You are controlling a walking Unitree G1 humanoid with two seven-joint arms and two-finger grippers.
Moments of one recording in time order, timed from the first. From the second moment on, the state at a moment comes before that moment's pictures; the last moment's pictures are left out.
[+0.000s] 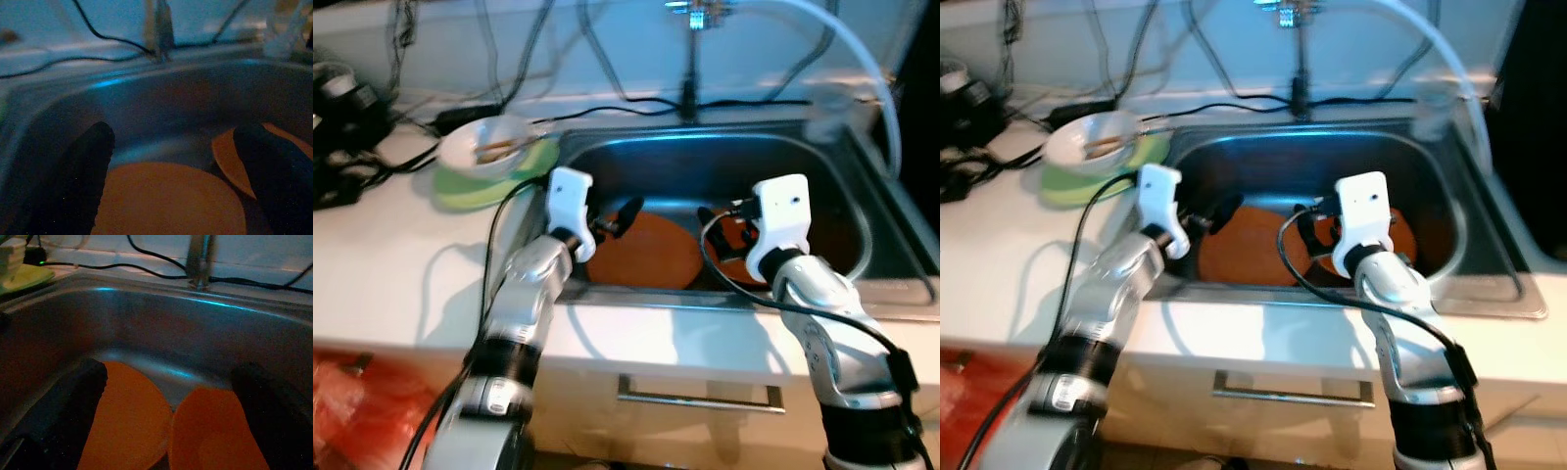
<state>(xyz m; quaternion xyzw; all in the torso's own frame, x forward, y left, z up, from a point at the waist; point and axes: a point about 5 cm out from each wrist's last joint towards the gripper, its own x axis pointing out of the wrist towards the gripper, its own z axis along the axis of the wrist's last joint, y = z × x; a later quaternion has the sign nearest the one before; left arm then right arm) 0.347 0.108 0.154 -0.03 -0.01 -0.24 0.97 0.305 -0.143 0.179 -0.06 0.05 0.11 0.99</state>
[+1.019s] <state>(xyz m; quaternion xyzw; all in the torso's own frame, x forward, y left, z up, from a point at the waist) 0.330 0.093 0.160 -0.03 -0.01 -0.22 0.97 0.312 -0.128 0.184 -0.07 0.03 0.15 0.99</state>
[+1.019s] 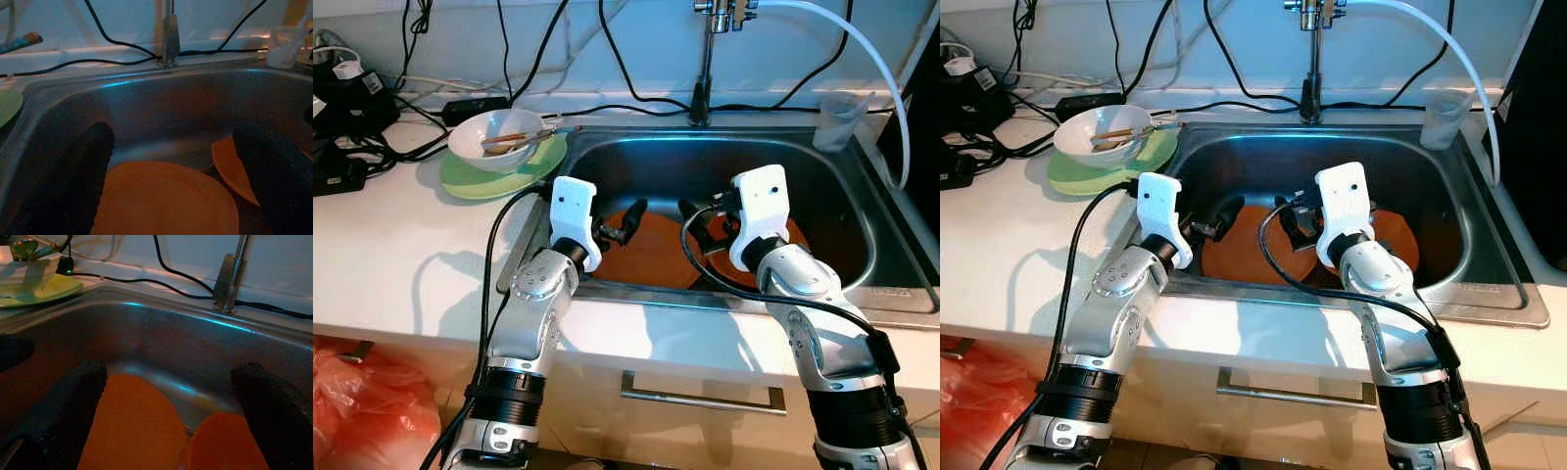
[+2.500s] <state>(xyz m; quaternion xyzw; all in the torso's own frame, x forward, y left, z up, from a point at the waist) 0.333 0.097 0.160 -0.03 -0.01 -0.21 0.98 0.312 -0.118 0.183 -0.08 0.03 0.17 0.98</state>
